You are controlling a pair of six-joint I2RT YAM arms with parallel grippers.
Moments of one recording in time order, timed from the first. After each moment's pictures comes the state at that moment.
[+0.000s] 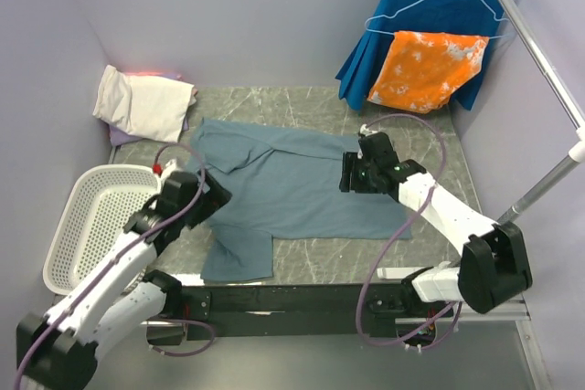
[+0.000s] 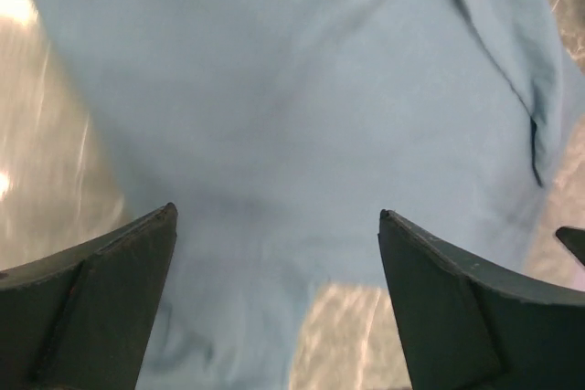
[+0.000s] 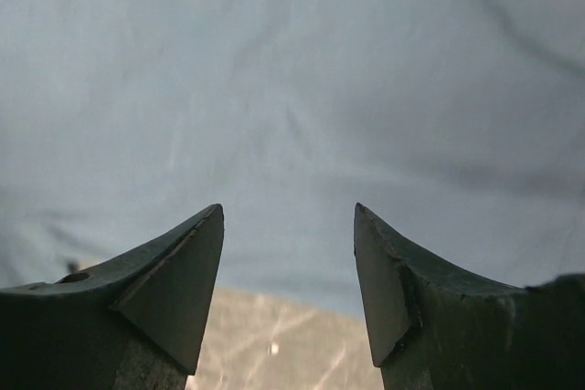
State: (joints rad) left arm -0.41 0.87 0.63 -0.48 -0.16 -0.93; right arm 0.41 1.33 0.92 -0.49 0.03 0.41
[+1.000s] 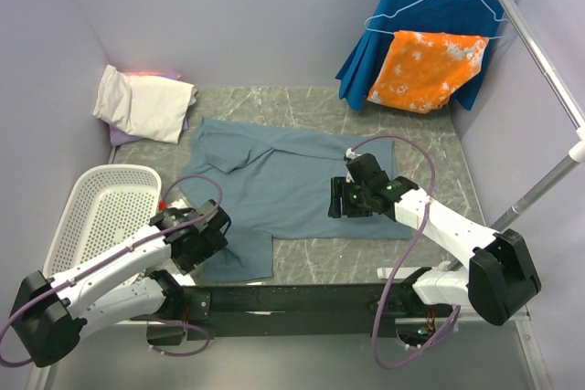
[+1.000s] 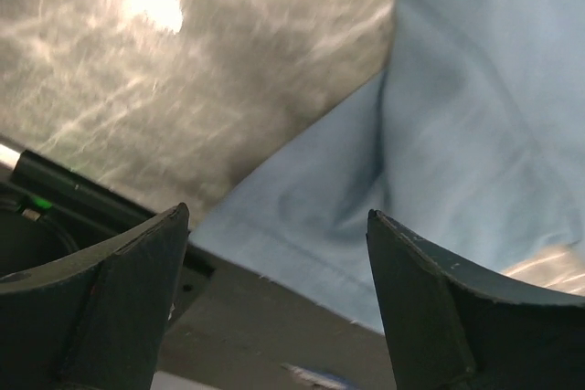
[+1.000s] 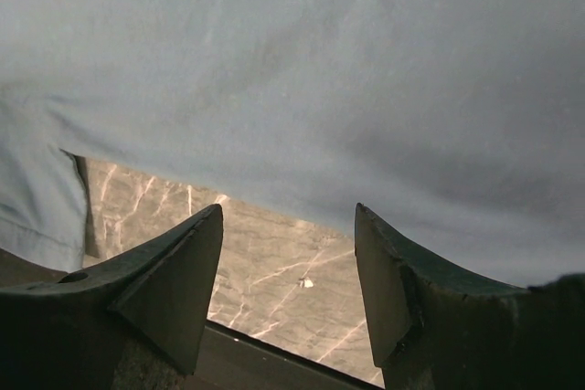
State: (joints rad) left arm -0.75 0.94 0.62 -1.10 -0.33 -1.42; right arm 0.56 1.24 0.77 -0.53 -0.07 0.48
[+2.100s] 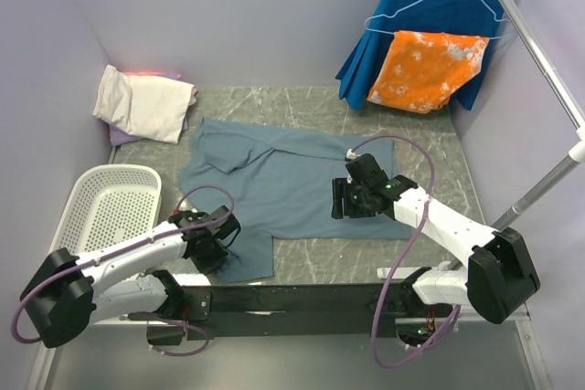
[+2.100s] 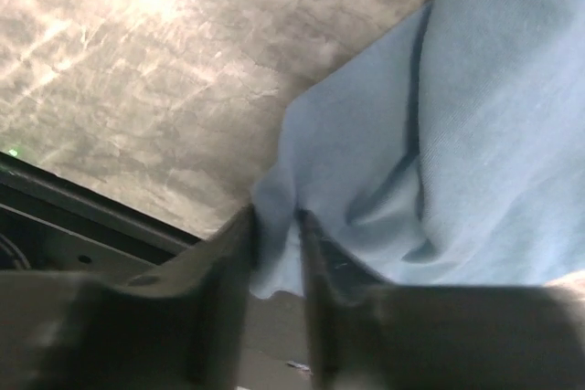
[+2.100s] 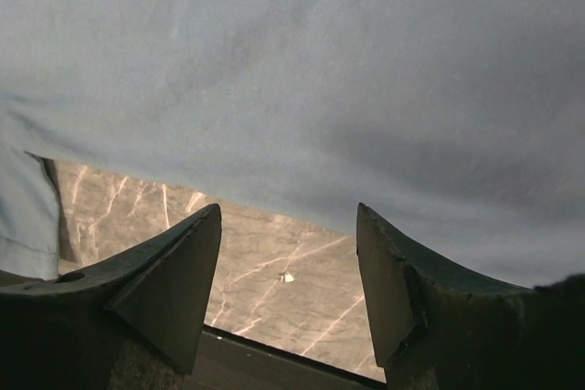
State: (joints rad) left arm -0.81 1.08 0.54 -0.96 -0.20 -1.45; right arm 0.56 1.25 0.79 -0.58 -0.02 0.47
